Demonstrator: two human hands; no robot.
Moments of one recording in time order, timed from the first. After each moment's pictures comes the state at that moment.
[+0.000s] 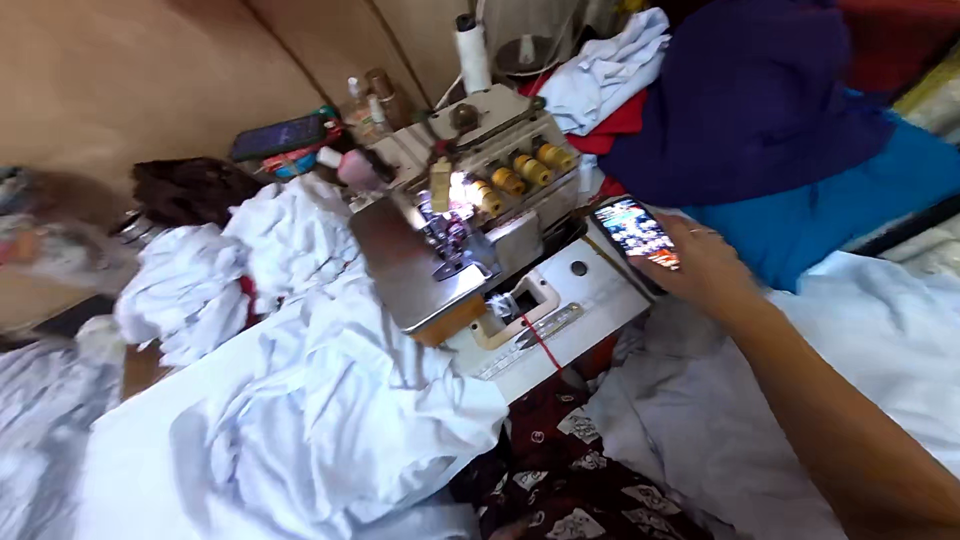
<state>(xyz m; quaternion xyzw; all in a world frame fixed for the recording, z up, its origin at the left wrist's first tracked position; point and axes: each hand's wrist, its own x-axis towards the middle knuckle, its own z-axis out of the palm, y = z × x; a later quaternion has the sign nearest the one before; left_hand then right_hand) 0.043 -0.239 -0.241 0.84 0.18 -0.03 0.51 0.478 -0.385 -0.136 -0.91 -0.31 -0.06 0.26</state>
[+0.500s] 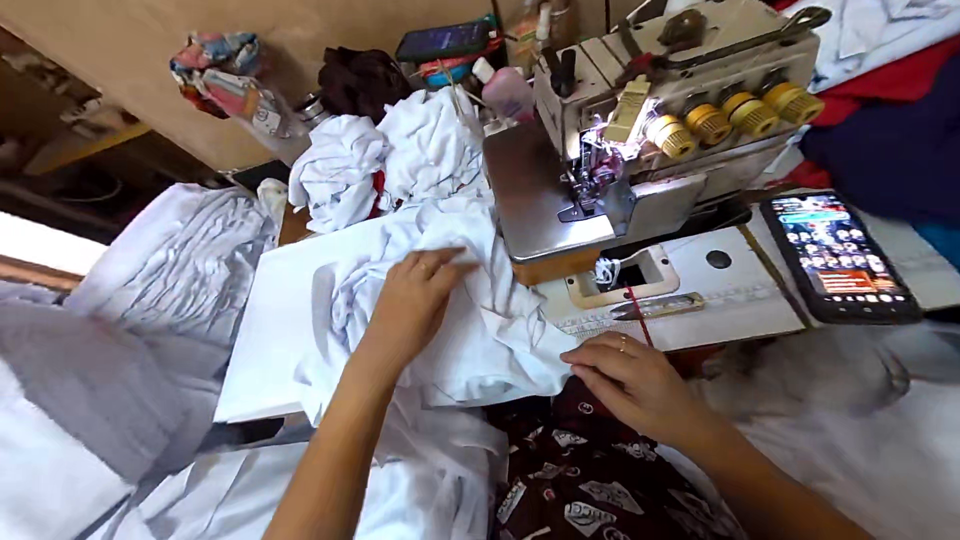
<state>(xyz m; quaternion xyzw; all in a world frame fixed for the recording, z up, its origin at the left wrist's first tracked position) 0.115 -0.041 -0.078 0.97 0.11 0.20 0.06 0.304 -0.286 -0.165 -0.60 -0.64 0.03 0.48</state>
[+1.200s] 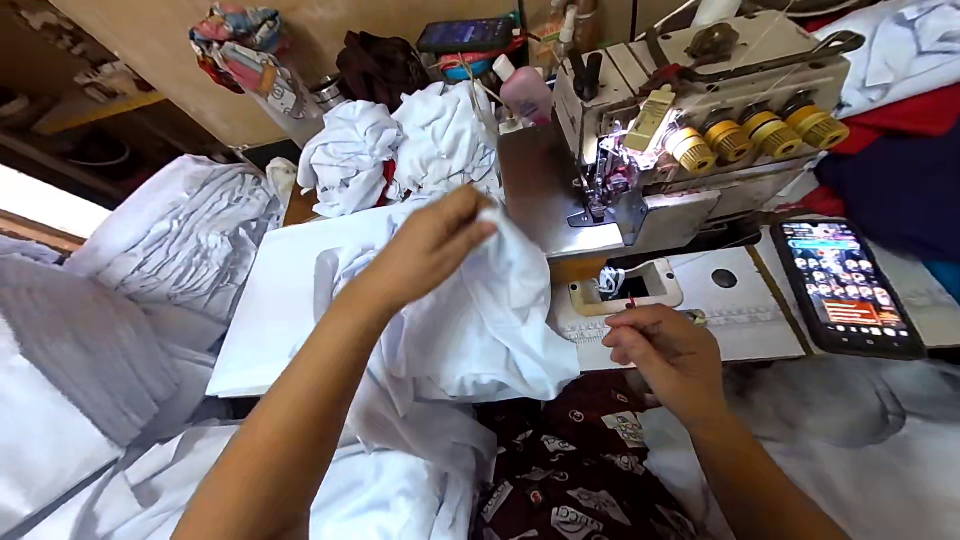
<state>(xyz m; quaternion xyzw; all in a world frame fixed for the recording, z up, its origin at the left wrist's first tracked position) 0.159 -0.040 -0.013 0.95 0.09 0.21 0.23 0.329 -0.276 -0.142 -0.52 -0.52 0.14 0.66</state>
